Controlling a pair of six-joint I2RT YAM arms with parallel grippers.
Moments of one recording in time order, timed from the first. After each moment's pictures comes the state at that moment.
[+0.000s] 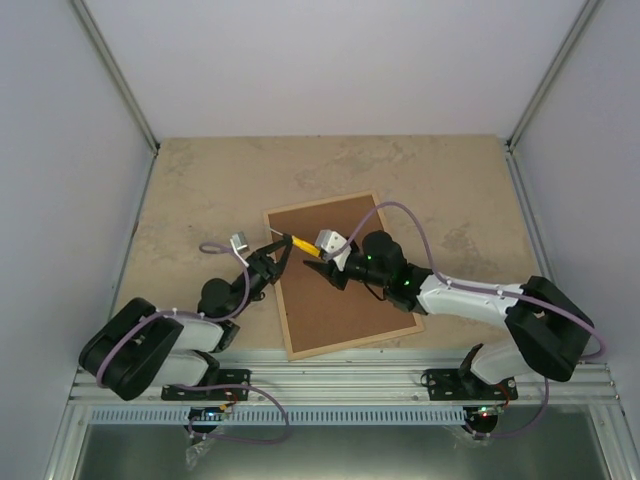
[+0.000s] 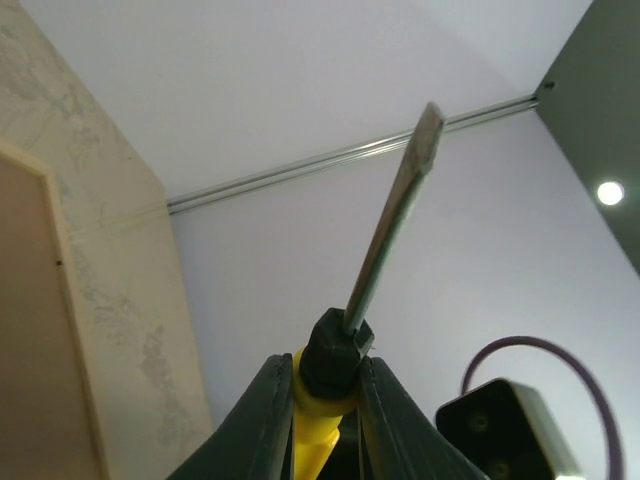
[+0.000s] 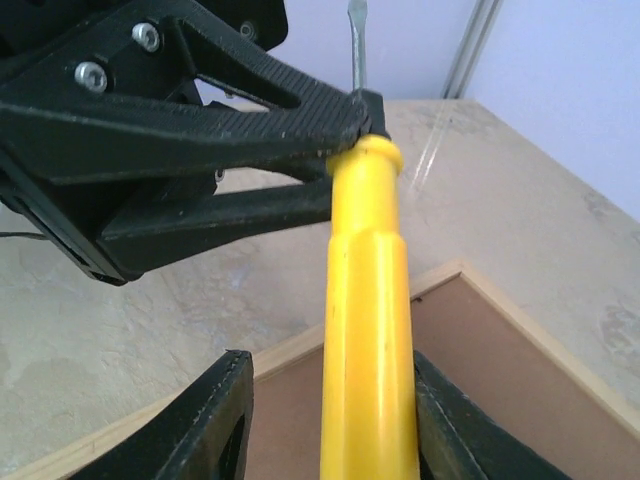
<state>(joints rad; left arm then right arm) -0.55 1.33 0.06 1.52 0.20 -1.37 0.91 1.44 0.71 0.45 -0.21 -0.25</state>
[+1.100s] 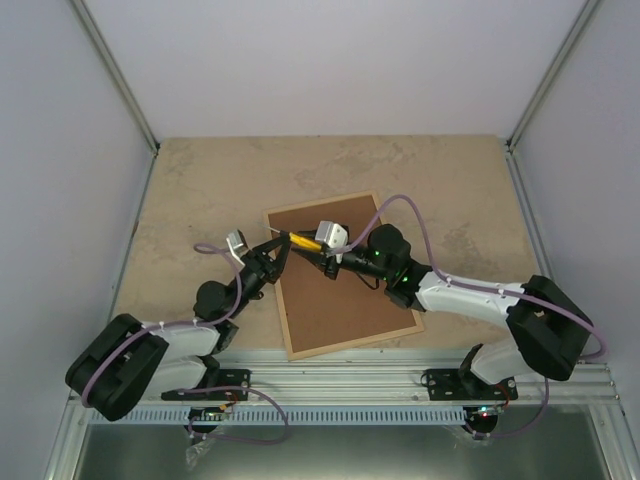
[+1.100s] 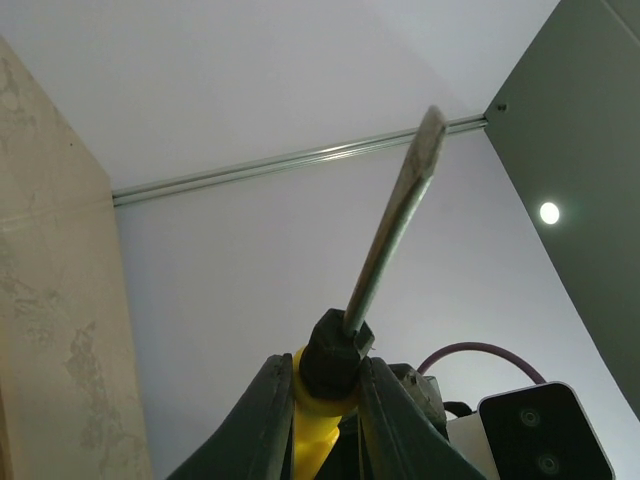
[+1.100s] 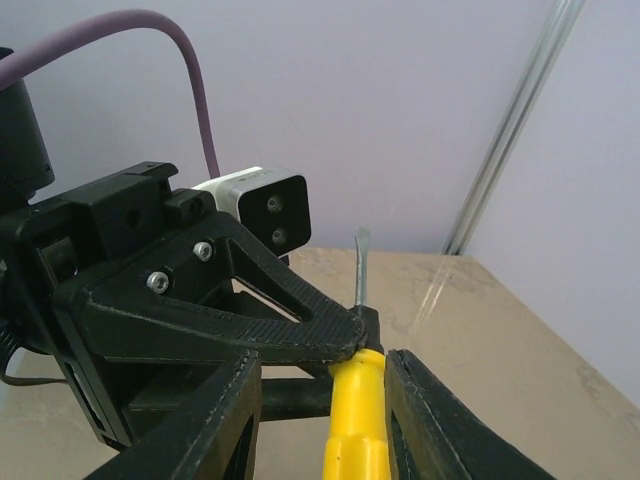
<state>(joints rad) -0.57 1.17 0.06 1.45 0.18 -1.48 0.91 1.43 0.74 0.70 -0.34 -0.26</state>
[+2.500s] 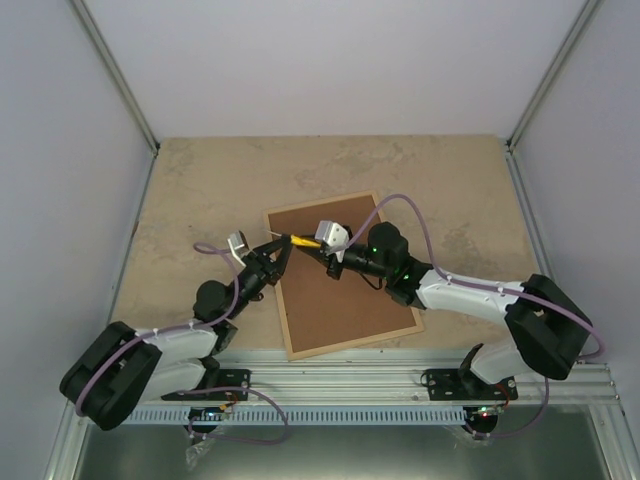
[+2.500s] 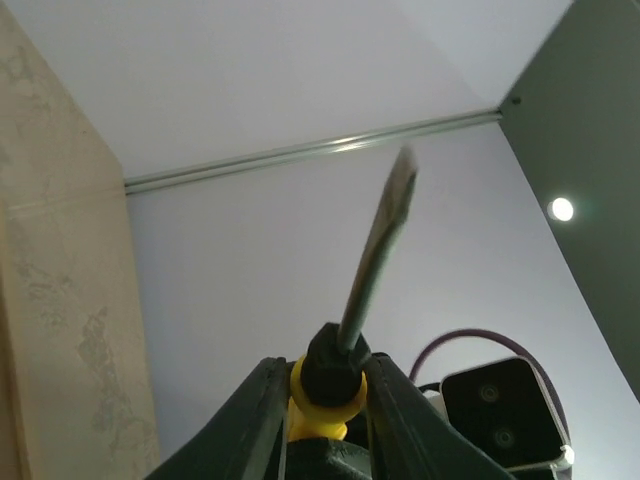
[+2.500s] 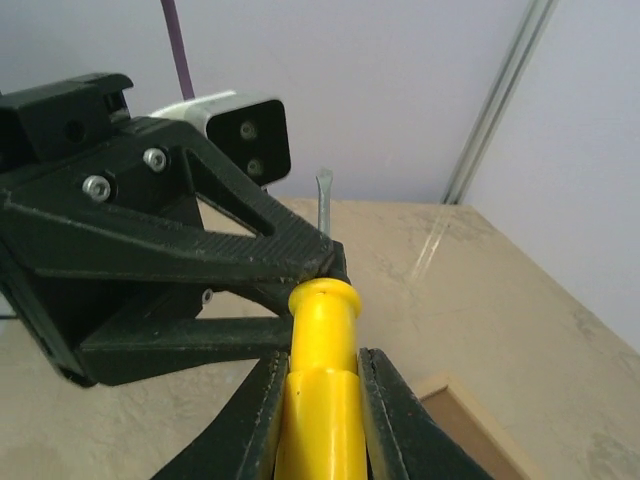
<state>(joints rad) -0.58 1.14 0.07 1.40 0.18 -1.50 0.89 1.45 0.74 0.63 -0.32 -0.27</state>
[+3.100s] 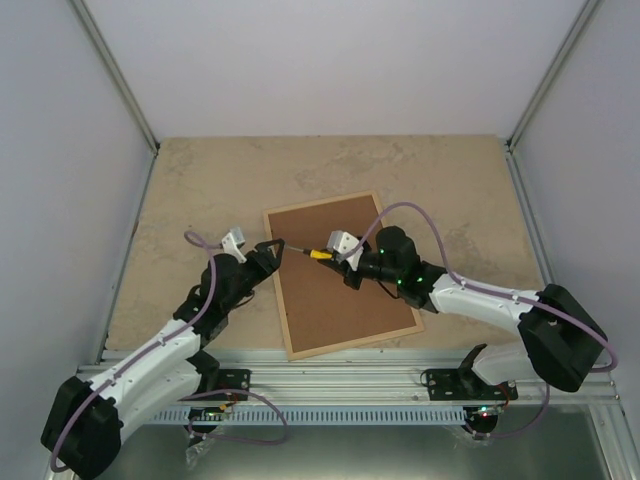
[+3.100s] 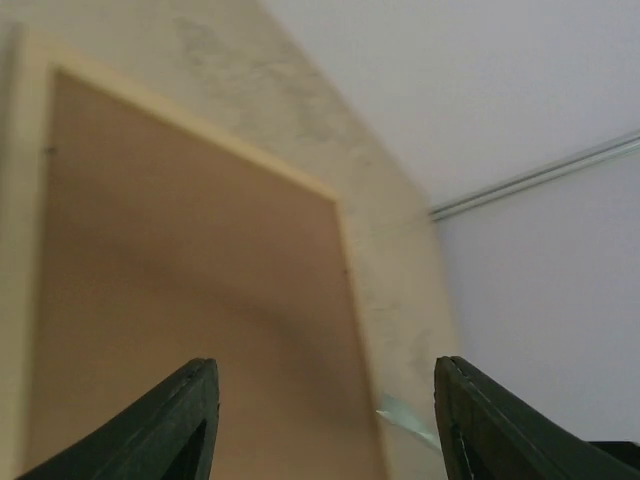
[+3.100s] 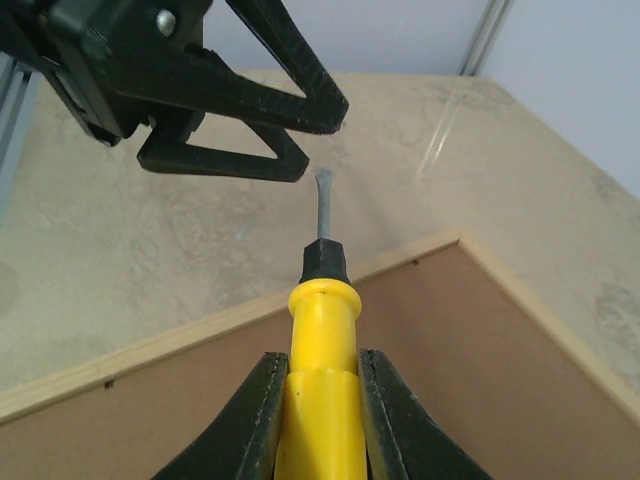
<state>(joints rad) -0.54 0.80 0.27 0.33 0.01 -1.05 0.82 1.36 0.67 0.37 -0.34 -0.33</state>
